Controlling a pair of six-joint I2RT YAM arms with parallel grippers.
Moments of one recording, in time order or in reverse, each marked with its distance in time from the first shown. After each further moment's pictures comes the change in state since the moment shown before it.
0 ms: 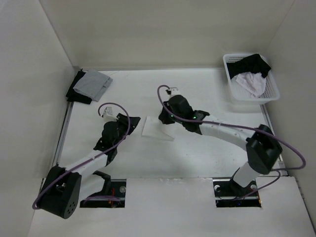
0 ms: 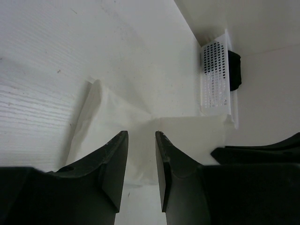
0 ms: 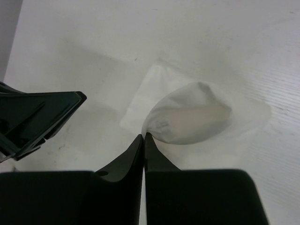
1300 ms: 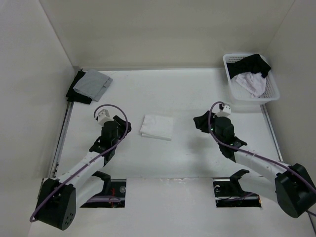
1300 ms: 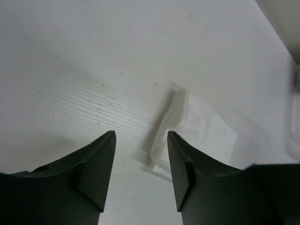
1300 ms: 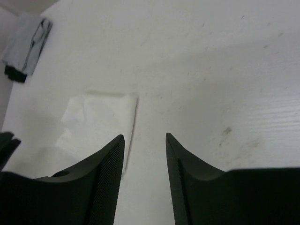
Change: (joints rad) left arm 0.016 -0.163 0.049 -0.409 -0.236 0.215; right arm -0.254 -0.472 -0.678 0.419 0.083 0.097
